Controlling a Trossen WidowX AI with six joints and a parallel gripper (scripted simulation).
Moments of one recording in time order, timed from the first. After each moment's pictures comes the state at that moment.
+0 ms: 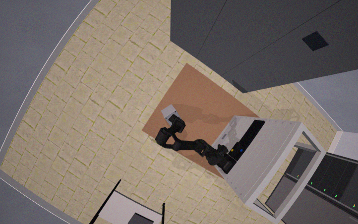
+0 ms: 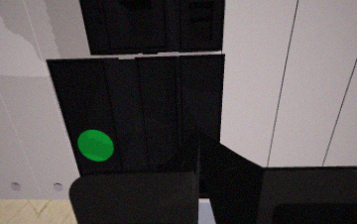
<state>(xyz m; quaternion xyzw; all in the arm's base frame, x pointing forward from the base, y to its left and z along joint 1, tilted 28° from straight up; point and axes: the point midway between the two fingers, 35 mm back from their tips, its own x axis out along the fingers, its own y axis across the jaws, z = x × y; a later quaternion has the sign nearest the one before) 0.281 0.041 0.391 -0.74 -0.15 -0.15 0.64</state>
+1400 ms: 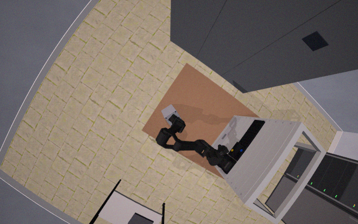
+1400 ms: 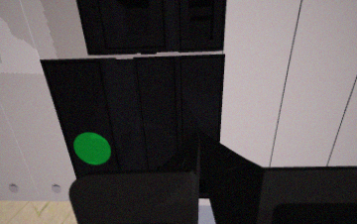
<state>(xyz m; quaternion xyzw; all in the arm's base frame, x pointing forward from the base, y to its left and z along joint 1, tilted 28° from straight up) 0.284 0.041 0.393 -0.74 -0.14 -0.15 0.64</state>
